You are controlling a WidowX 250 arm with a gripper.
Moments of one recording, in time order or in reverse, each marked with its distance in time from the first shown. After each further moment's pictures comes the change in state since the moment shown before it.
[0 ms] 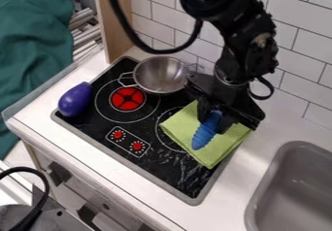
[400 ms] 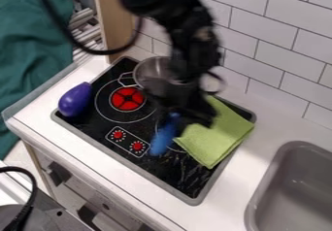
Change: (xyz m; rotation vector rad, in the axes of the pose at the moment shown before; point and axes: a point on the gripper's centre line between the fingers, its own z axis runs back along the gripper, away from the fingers) arm -0.039 0.069 -0.009 0.013 0.068 0.162
